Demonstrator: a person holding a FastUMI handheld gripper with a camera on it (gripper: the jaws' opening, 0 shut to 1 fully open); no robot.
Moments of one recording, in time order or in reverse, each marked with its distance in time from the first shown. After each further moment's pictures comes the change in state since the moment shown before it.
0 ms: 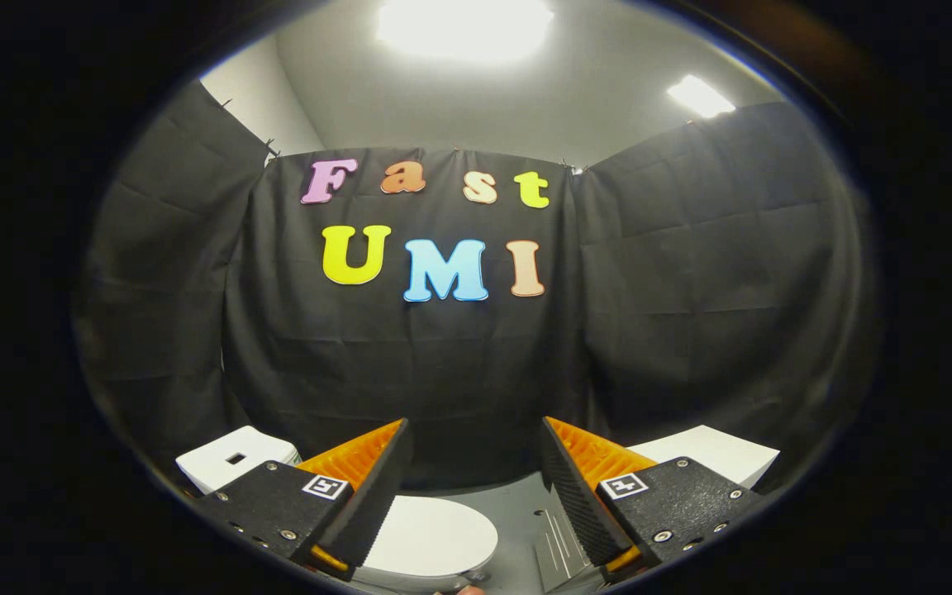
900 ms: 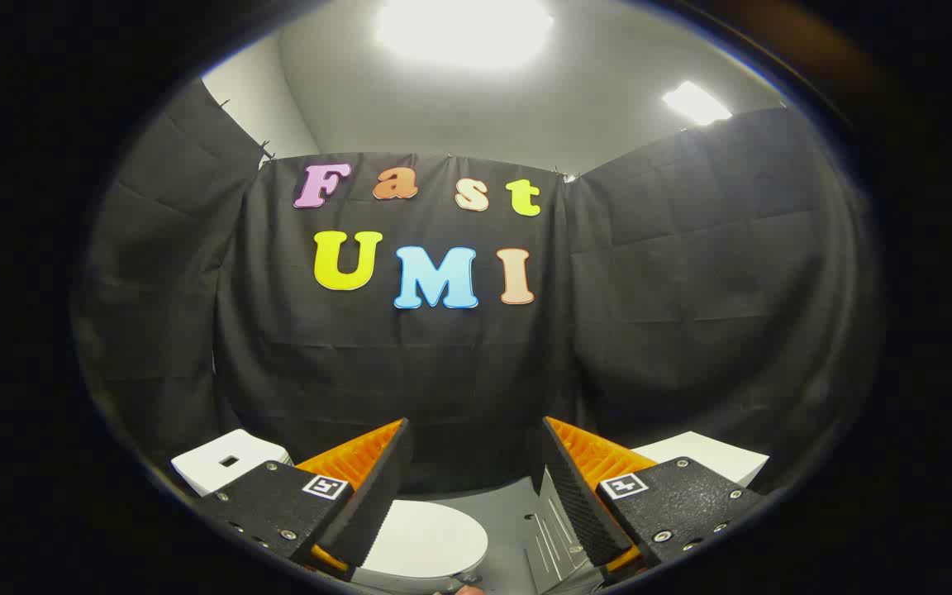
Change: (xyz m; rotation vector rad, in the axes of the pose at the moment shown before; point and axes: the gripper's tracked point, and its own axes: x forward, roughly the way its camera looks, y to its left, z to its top) arm -0.008 -0.012 0.014 -0.003 -0.024 -0.042
